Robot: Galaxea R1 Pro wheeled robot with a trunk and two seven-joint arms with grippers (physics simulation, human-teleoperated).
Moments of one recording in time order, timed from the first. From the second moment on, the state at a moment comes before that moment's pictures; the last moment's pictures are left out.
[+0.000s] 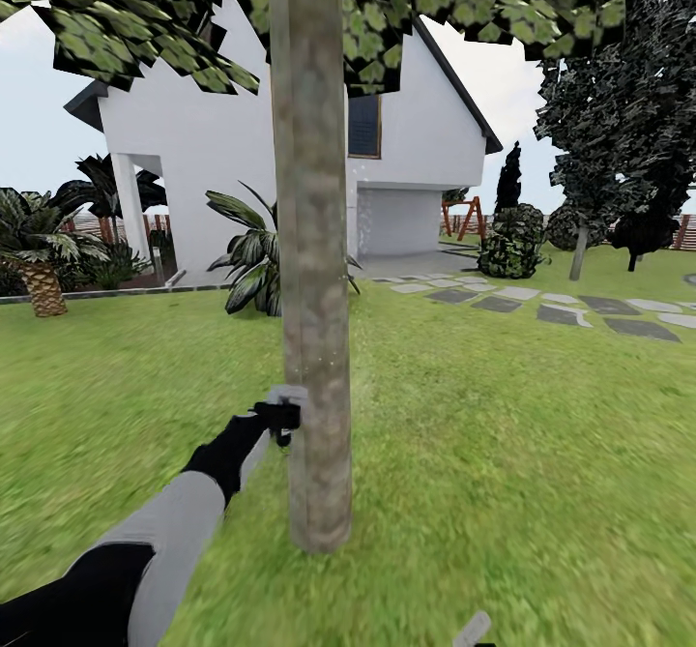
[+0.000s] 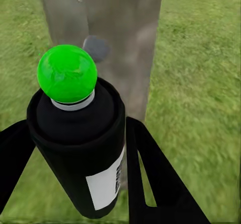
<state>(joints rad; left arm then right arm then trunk) -0.91 -0.12 0.03 -0.42 -0.11 0.23 -0.06 -0.47 -0.01 -0.18 0.03 0.71 -0.18 0.11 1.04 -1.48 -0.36</state>
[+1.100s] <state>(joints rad) -1.80 -0.13 0.05 -0.48 0.04 0.99 -0.06 -0.47 0.02 -0.18 0.02 0.72 -0.17 0.11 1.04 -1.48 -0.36</state>
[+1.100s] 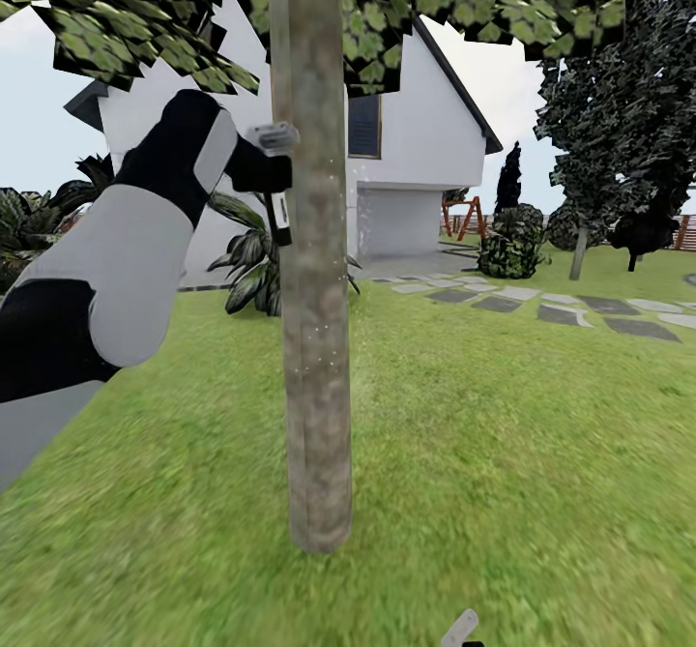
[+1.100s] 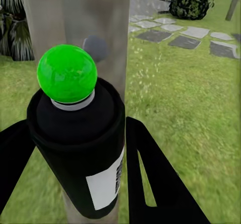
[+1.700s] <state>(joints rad) -1.81 -0.13 0.05 -0.48 0.04 0.99 -0.06 -0.47 0.02 -0.18 0.02 0.72 -0.17 0.11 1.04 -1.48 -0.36</state>
